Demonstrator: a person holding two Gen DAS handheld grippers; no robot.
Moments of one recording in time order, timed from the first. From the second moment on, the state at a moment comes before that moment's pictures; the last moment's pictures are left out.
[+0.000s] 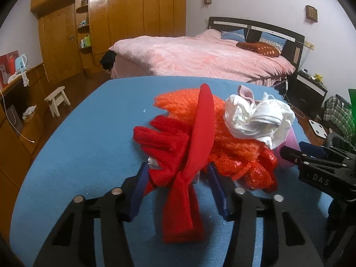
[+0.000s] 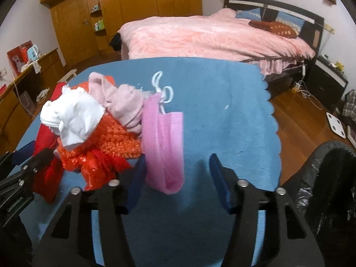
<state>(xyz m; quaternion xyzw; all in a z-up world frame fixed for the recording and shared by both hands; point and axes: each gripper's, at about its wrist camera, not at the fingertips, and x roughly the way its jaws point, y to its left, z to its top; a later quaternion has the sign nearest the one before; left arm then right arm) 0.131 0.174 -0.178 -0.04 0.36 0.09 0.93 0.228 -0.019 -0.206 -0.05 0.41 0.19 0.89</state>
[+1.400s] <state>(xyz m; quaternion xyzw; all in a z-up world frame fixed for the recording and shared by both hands) 0.123 0.165 -0.155 -0.04 0.34 0.09 0.94 0.179 -0.049 -0.160 -0.02 0.38 0.22 0.90</state>
